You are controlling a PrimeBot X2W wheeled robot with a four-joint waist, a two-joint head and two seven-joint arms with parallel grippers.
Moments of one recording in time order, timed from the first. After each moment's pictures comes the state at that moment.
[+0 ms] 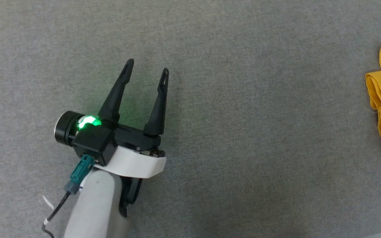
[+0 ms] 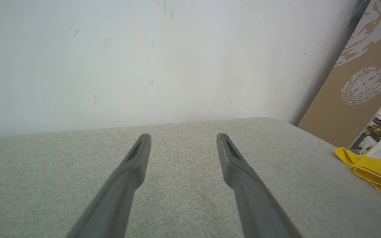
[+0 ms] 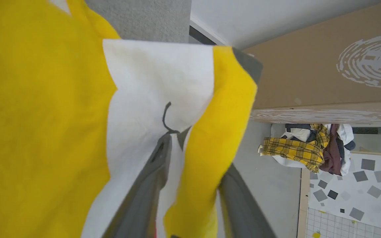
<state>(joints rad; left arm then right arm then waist) -0.31 0.05 -0.20 -0.08 -0.09 -0.11 -0.26 -0.59 -0.85 0.22 0.74 0.18 0.13 0.01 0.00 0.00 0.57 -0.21</state>
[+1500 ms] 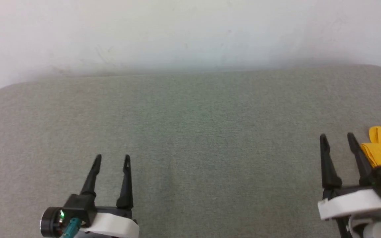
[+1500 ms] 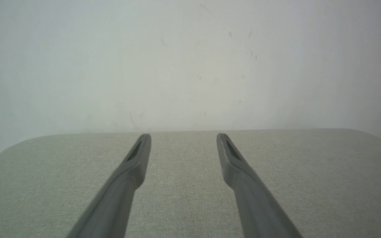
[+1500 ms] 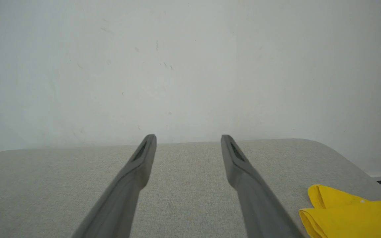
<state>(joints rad) 0.06 0.05 -0.05 0.00 -0.09 -0.01 -0.26 -0.02 -0.07 -0.08 0.06 0.17 0.13 -0.24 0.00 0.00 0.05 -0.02</state>
